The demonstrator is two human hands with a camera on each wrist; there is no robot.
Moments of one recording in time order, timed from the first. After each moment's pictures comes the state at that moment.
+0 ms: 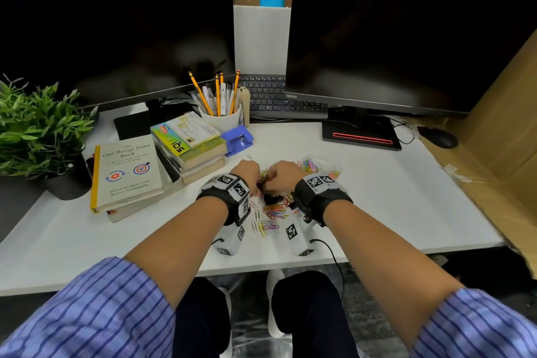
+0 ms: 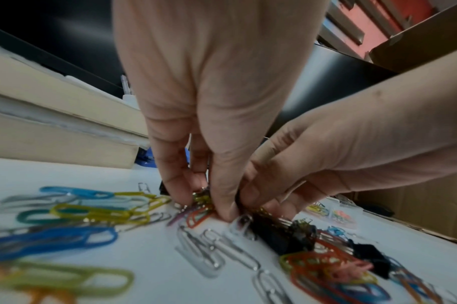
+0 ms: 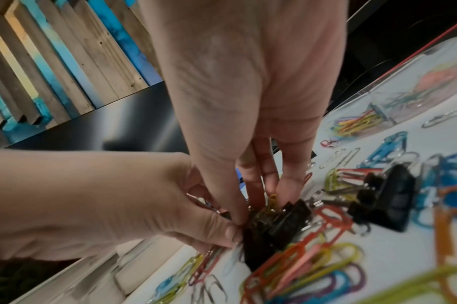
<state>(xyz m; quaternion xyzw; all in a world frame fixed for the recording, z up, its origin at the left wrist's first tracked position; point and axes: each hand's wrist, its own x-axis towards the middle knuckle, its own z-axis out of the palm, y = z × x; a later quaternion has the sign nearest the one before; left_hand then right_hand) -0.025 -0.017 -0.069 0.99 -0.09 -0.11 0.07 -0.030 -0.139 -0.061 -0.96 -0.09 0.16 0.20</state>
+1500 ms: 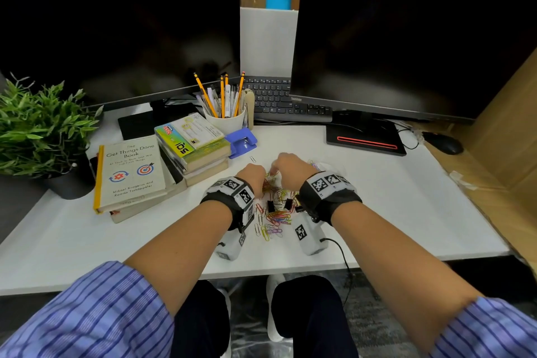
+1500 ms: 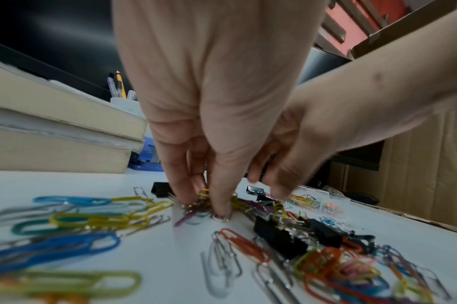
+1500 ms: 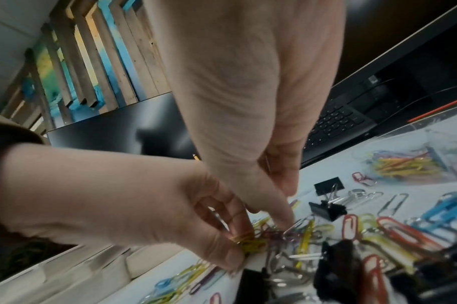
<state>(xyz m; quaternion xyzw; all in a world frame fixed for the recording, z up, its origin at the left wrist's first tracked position) -0.027 -0.020 -0.069 0.99 -0.12 -0.12 0.02 -0.021 -0.140 -0.047 -0.98 -0.16 0.11 0.04</state>
